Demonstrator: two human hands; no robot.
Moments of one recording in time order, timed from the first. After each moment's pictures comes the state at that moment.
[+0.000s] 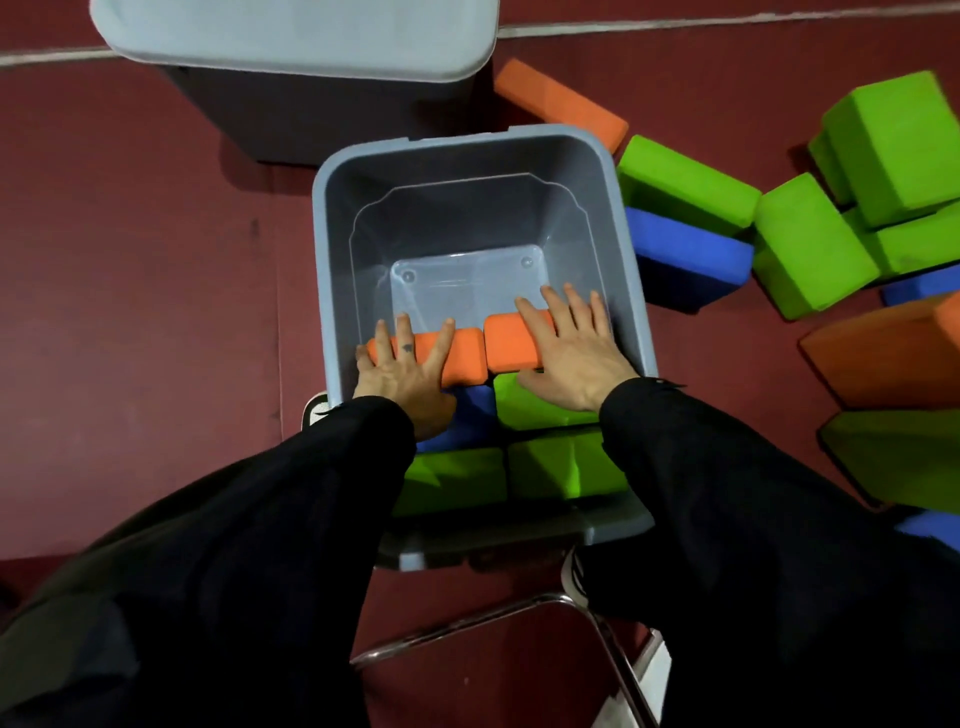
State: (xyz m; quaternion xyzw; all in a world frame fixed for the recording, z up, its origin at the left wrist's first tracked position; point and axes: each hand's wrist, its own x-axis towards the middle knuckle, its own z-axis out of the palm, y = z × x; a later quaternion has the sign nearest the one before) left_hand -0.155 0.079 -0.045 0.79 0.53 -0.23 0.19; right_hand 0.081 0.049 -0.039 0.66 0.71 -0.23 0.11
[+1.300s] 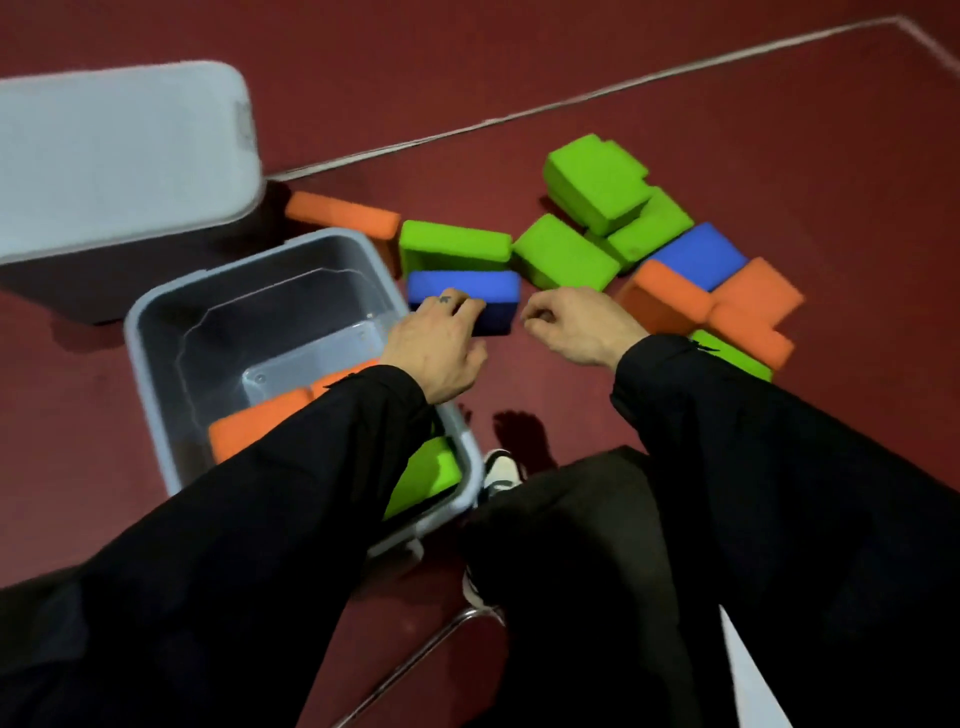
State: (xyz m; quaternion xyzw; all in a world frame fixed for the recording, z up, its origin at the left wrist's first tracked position) left_hand 0.067 0.026 0.109 0.94 0.31 0.00 0.17; right_hand 0.258 -0.062 0.138 0.79 0.57 -0.23 -0.03
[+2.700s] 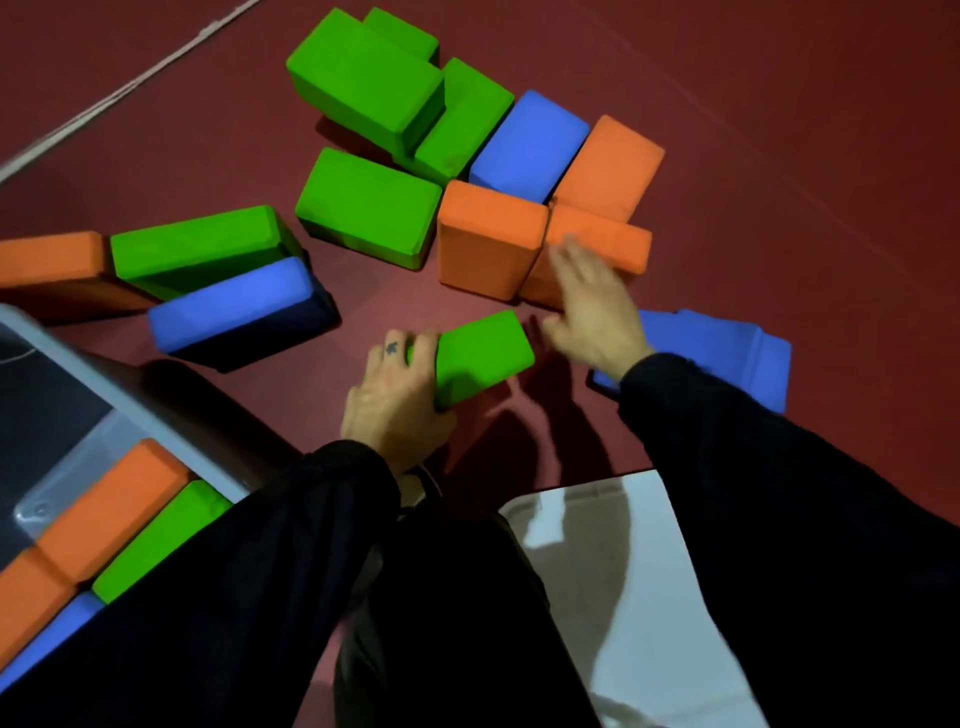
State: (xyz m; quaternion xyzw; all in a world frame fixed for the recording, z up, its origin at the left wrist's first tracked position) left_hand 0.276 -0.085 0.014 0.94 0.22 -0.12 0.22; right_hand 0.494 -0.248 -0.020 0.92 0.36 -0.16 -0.09
